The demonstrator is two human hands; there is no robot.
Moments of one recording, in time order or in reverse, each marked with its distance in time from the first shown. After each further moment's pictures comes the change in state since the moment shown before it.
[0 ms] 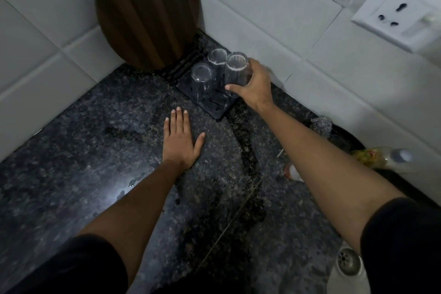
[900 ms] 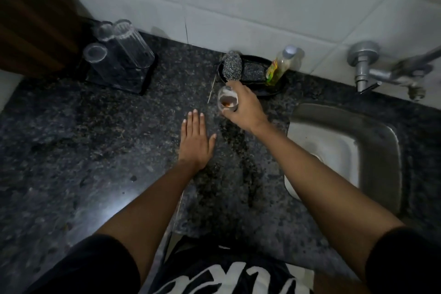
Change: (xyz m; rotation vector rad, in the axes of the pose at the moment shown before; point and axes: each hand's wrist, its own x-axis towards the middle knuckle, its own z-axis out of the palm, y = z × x) left_hand -0.117 0.178 0.045 0.029 -0.148 0.477; right_hand -0.250 0.086 -0.132 -0.209 0.052 0.217
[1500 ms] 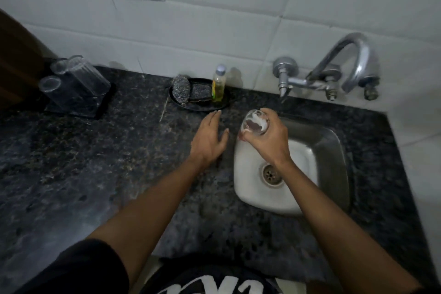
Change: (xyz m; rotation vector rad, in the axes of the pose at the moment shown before) left_hand 0.026 0.194 -0.047 -0.480 0.217 0.258; right_hand -0.142 0.113 -0.136 0.240 0.463 0.173
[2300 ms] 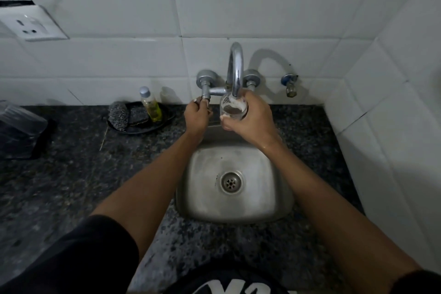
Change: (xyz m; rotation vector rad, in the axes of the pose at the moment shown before) left_hand 0.123 0.170 0.096 -0.790 0.177 -0.477; right_hand 0.060 0.044 -0.167 -0.036 0.063 -0.159
